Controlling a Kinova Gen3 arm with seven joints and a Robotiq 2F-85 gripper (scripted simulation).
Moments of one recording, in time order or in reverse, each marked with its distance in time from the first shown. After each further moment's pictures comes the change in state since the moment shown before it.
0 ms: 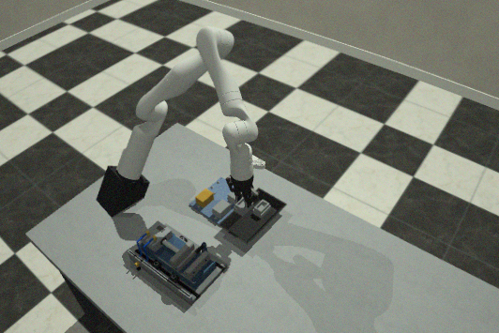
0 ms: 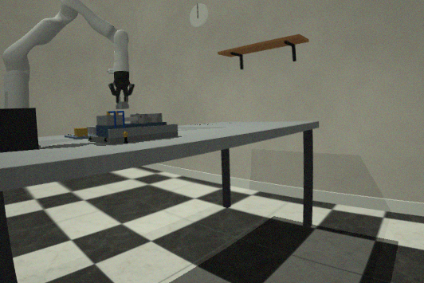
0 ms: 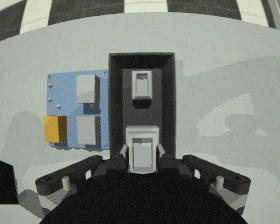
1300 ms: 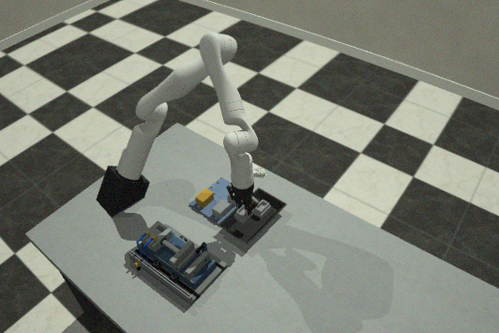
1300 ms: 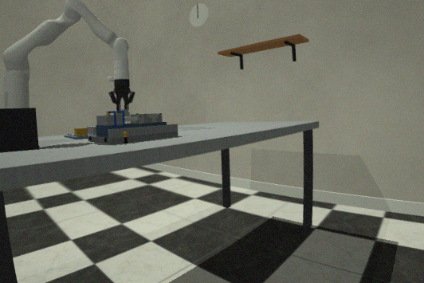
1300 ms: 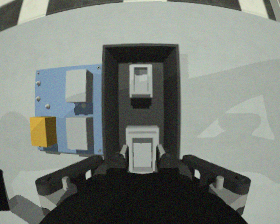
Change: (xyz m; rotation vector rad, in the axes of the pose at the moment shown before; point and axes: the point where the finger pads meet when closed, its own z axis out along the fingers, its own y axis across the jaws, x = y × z) arm 0.000 0.001 0.039 -0.006 -0.002 -0.001
